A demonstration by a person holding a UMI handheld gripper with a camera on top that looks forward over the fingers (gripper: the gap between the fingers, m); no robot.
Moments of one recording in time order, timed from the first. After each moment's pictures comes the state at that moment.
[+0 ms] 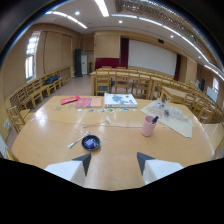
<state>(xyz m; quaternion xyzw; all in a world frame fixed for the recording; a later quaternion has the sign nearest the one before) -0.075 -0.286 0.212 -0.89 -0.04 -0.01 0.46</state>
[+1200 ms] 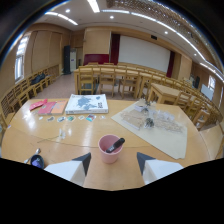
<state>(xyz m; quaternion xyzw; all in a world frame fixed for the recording) 0.123 -0.096 0.174 -0.89 -0.01 -0.05 0.45</state>
